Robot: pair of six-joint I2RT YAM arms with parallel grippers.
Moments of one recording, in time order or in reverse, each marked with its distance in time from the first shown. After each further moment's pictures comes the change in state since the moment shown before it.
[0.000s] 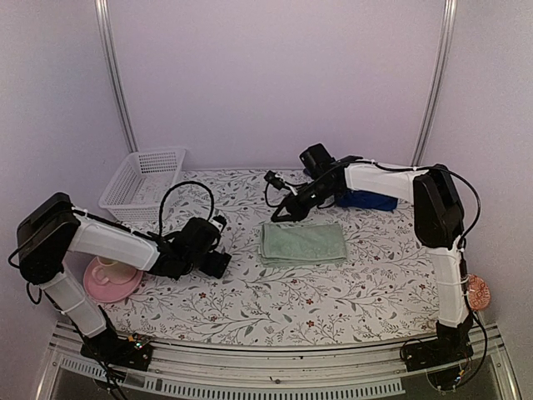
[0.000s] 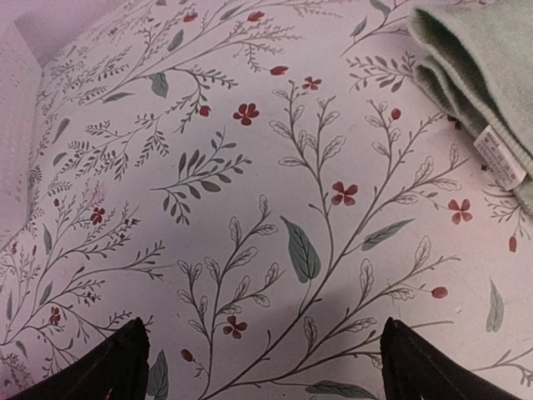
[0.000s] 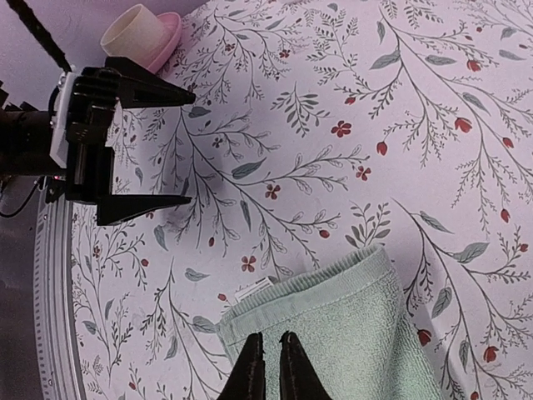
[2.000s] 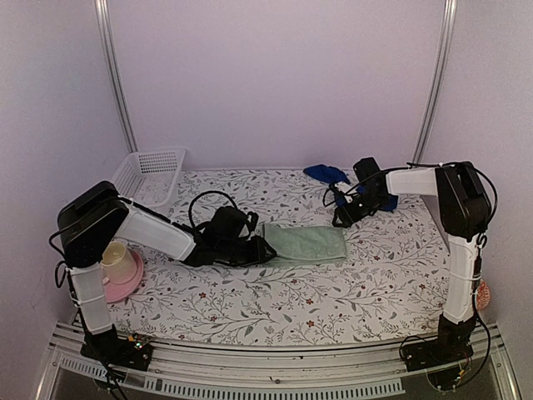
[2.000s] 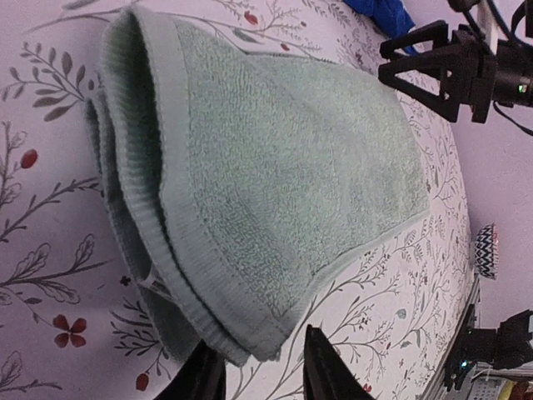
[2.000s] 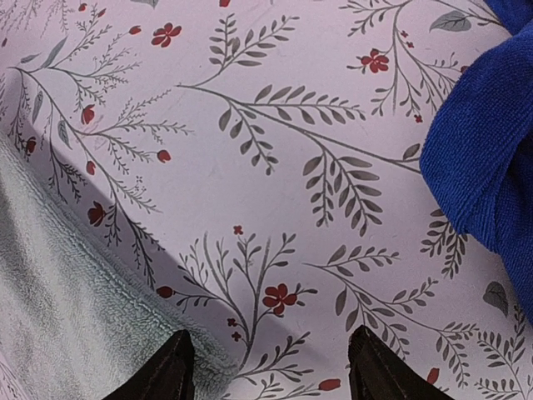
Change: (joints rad) left arm -0.019 0.297 0.261 0.228 0.630 -0.687; right arm -0.301 -0.109 -0.363 0.124 0.453 0.012
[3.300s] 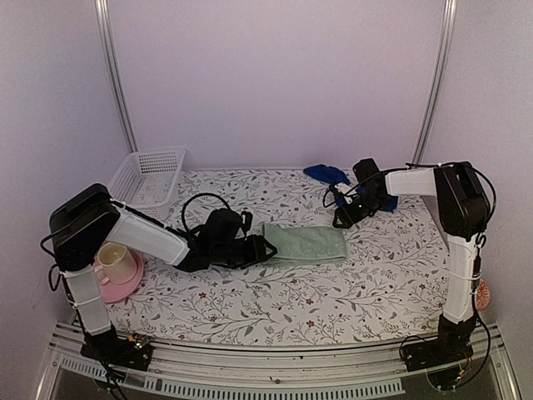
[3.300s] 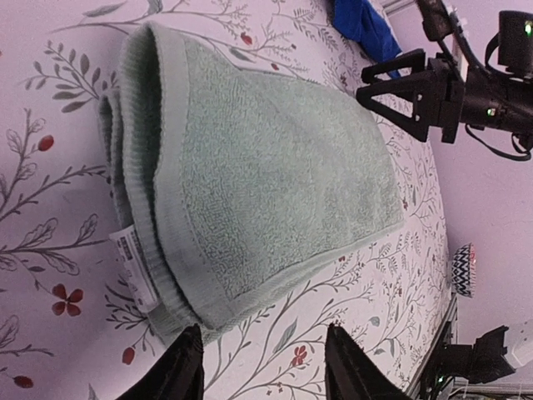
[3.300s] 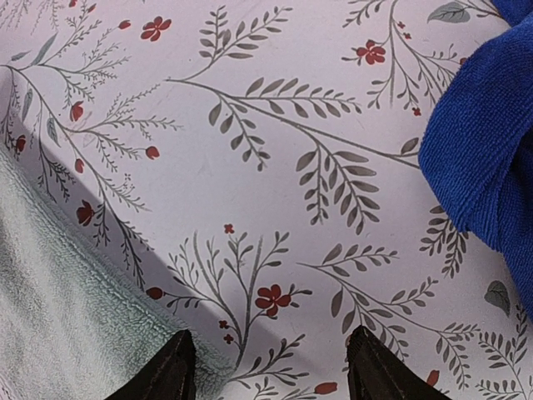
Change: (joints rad) left arm -0.021 -0.065 -0.073 0.081 -0.046 -0.089; right arm 0.000 0.010 0.000 0.006 0.014 0.000
